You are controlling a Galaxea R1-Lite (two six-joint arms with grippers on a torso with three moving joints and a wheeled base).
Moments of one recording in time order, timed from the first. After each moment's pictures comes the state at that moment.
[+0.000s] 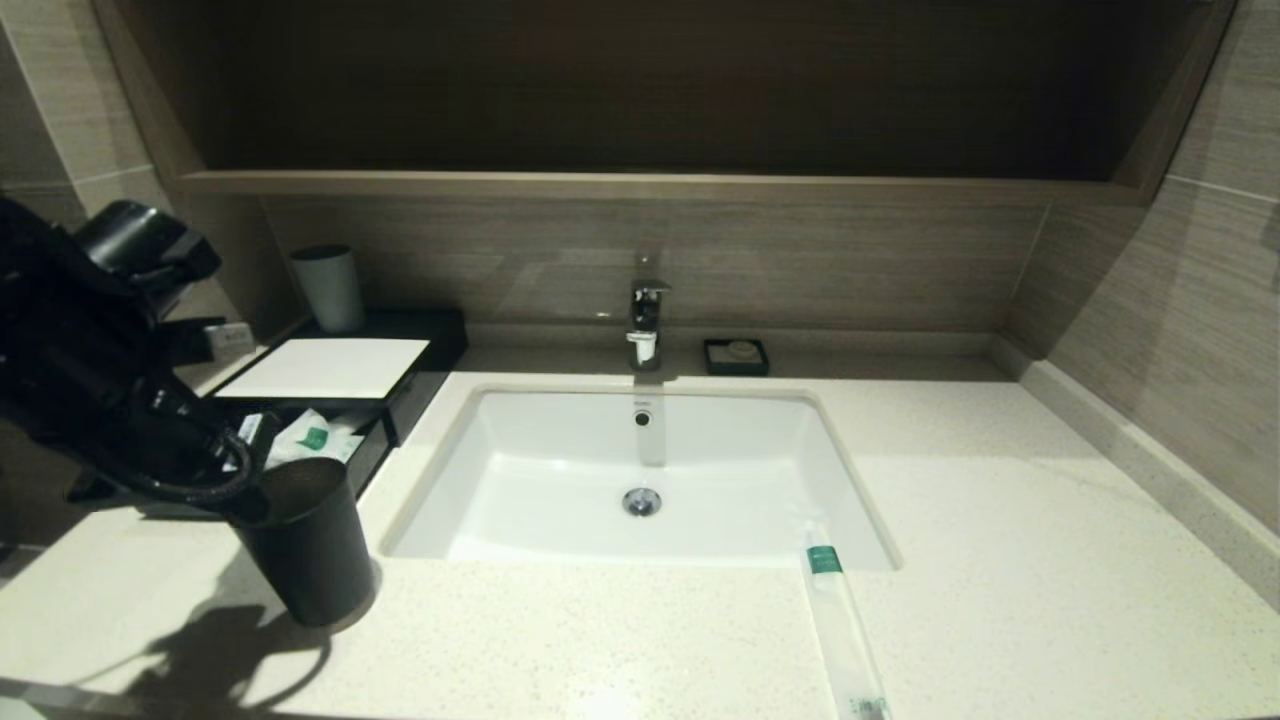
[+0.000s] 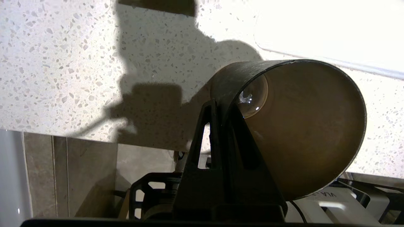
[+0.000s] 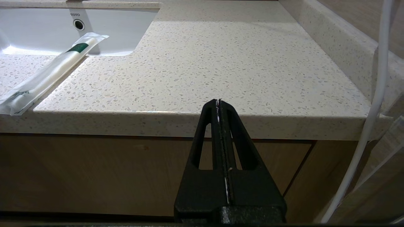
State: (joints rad) left arm -0.02 1.66 -1.46 0.98 -0.07 -0.17; right arm 0.00 0.00 0.00 0.00 0.00 -0.01
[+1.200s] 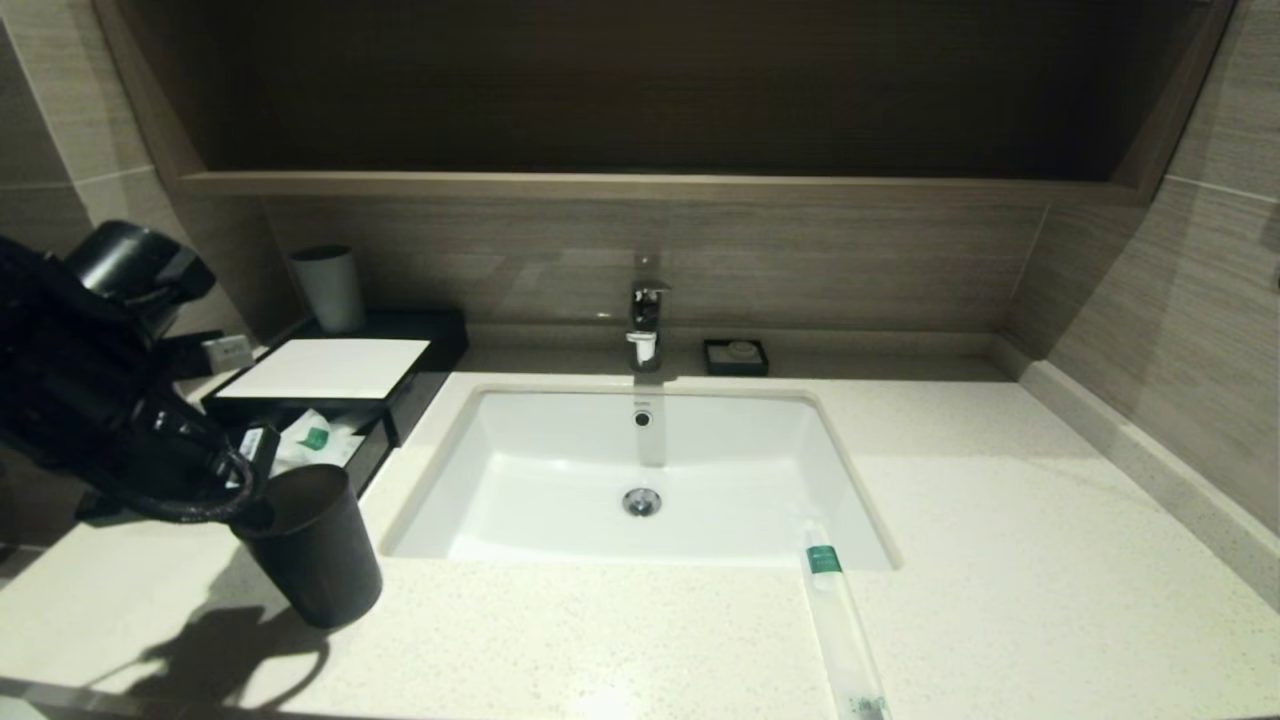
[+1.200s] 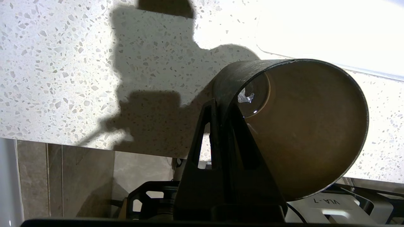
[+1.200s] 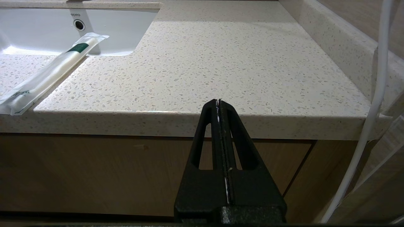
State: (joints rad) left arm -0.02 1.63 -1.36 0.88 -0.07 -0.16; right arm 0.00 0.00 0.00 0.00 0.00 -0.01
